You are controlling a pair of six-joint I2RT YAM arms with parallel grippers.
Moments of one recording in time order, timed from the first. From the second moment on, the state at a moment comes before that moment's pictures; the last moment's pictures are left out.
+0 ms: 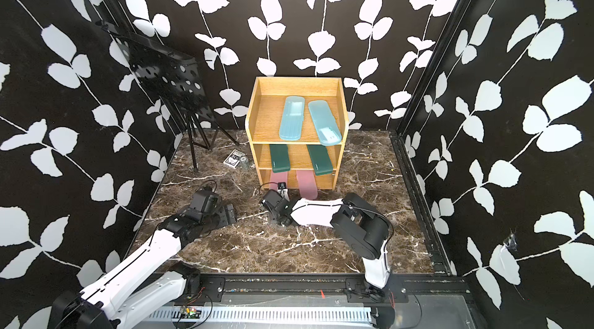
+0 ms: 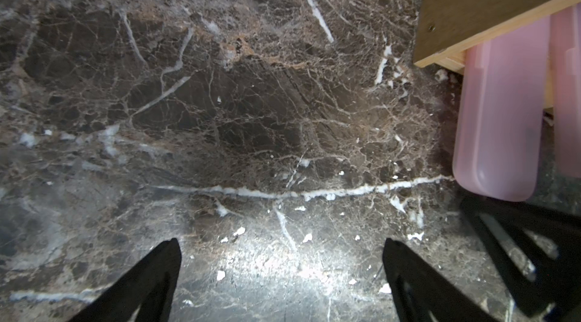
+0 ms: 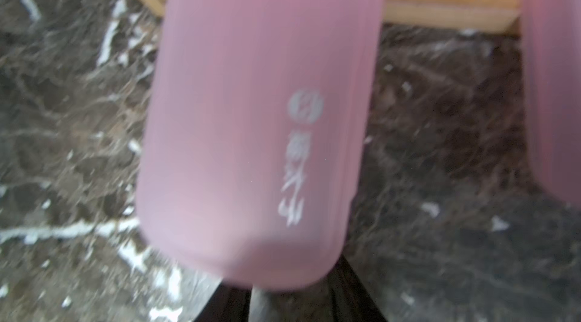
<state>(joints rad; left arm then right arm) -0.41 0.91 0.52 -0.61 -0.09 -0.62 1.00 1.91 1.15 -0.34 0.25 0.78</state>
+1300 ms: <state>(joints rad) -0.41 0.67 0.54 -0.57 -0.40 -0.41 1.13 0.93 0.73 -0.43 0.81 0.48</state>
